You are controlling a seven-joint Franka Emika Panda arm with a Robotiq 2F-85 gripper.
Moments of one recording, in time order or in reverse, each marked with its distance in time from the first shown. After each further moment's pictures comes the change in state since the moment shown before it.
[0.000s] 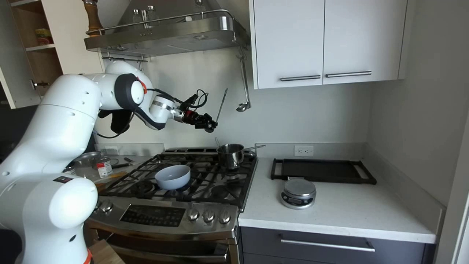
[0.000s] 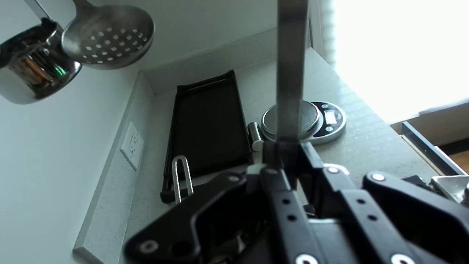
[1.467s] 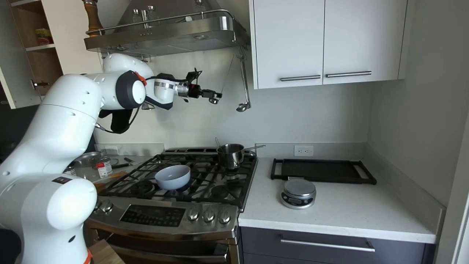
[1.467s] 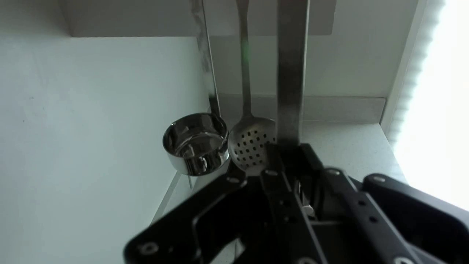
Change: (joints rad) arm -0.023 0.001 -0.008 0.263 -0.148 0.146 -0.549
